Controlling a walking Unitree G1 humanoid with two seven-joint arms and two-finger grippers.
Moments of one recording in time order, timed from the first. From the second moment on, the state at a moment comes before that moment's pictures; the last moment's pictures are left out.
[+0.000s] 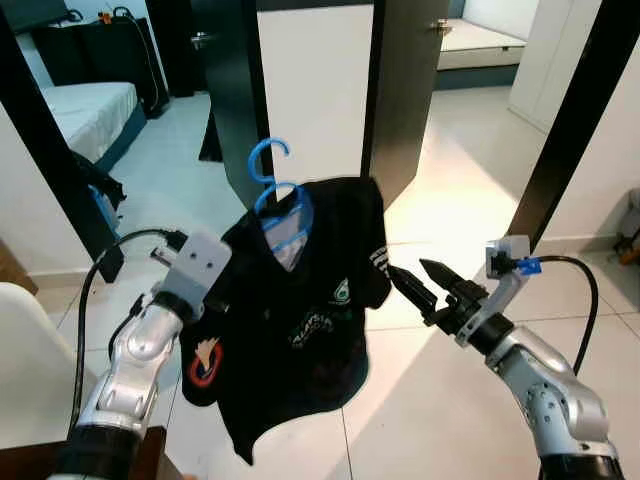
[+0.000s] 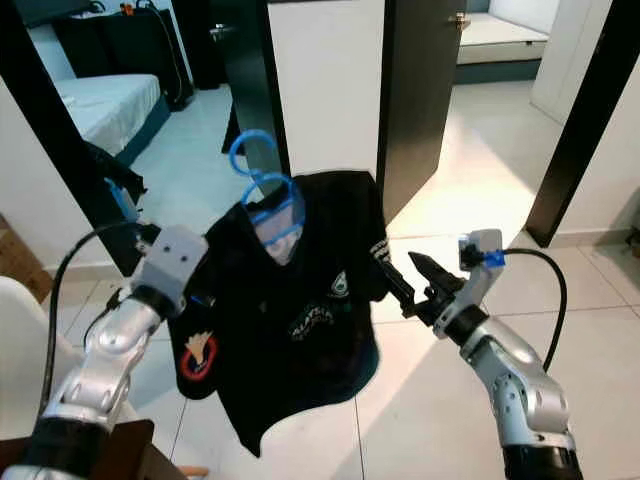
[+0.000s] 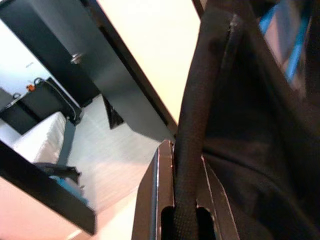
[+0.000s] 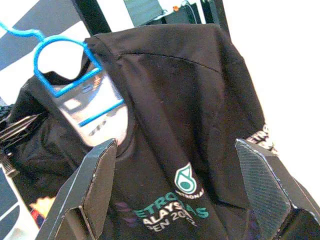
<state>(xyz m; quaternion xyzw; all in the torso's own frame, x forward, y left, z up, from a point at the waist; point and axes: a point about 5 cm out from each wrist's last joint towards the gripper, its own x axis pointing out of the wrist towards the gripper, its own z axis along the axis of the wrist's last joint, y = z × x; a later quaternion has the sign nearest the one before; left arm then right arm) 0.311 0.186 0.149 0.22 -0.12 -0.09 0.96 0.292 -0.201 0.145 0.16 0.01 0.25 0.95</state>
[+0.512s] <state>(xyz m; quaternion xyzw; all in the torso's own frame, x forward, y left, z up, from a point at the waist) 0.287 0.164 0.122 0.04 -0.11 -0.12 0.99 0.296 -0.211 0.106 0.22 0.05 0.17 0.96</state>
